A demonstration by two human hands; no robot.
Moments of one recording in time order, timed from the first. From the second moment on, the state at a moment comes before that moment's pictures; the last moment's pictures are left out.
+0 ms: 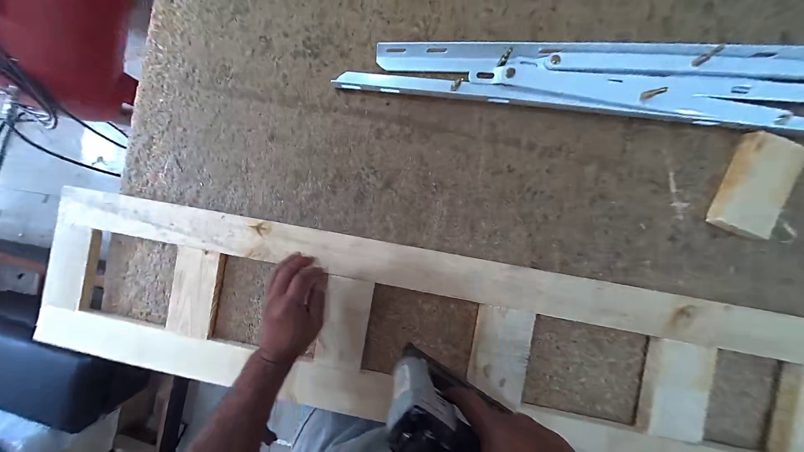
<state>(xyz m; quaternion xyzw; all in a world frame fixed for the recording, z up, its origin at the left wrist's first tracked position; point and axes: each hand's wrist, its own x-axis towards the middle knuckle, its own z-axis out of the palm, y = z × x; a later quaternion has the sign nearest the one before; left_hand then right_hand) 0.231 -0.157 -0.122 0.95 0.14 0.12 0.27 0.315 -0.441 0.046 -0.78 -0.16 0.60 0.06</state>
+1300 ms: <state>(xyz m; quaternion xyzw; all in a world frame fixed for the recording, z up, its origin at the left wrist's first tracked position) 0.310 -0.049 -0.159 0.97 0.16 0.12 0.16 0.377 -0.325 -0.001 -0.73 -0.09 0.67 0.05</state>
